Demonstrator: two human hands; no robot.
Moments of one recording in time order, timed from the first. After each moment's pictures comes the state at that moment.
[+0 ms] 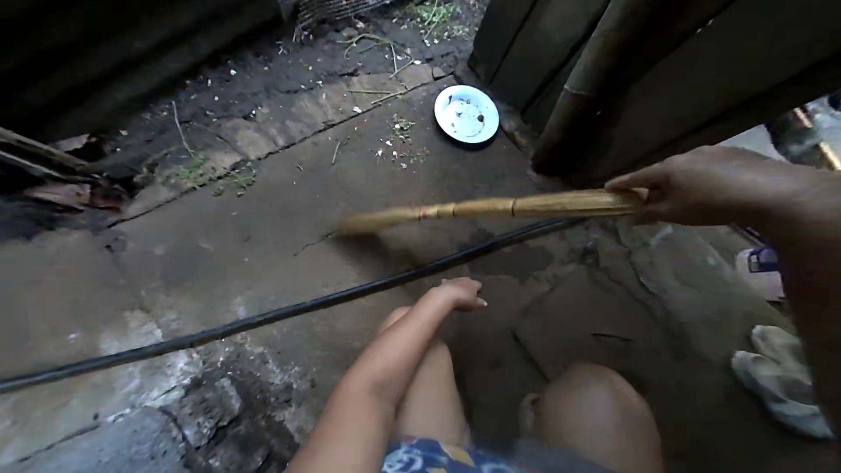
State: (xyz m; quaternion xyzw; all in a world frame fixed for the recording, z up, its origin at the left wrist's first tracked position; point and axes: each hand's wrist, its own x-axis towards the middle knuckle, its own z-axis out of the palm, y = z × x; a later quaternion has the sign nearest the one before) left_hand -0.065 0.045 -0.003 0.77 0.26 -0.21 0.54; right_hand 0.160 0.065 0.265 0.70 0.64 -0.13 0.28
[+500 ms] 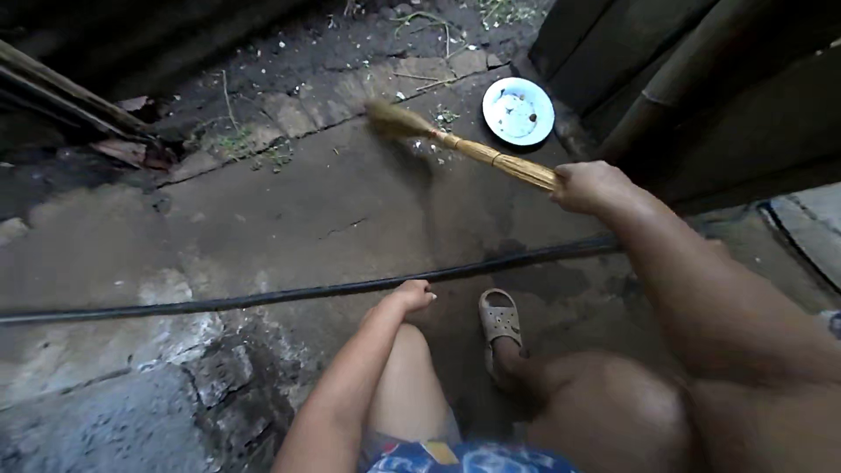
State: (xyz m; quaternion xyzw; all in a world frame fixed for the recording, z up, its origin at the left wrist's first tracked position) left_hand -0.179 0.058 -0.053 0.64 0.48 -0.16 0.58; right_hand 0.111 0.177 0.130 0.74 0.63 -0.17 0.19
